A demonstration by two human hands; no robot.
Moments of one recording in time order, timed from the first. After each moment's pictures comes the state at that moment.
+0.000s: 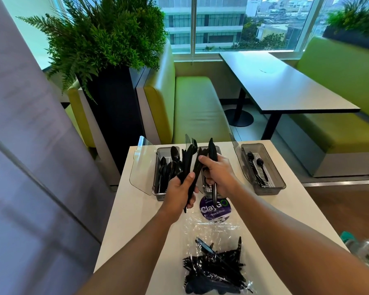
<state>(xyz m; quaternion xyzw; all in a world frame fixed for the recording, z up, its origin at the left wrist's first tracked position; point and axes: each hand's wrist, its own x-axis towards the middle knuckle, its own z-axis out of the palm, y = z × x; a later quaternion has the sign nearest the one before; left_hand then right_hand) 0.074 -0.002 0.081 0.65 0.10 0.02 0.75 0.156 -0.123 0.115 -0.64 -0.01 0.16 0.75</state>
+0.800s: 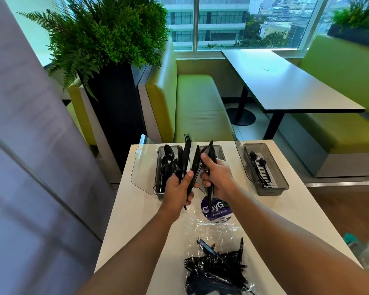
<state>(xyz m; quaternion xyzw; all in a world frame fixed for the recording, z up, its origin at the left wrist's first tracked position) 0.078 0.004 0.076 0.65 0.11 0.07 0.75 0.153 -0.115 0.107 -0.58 0.02 0.20 0.79</state>
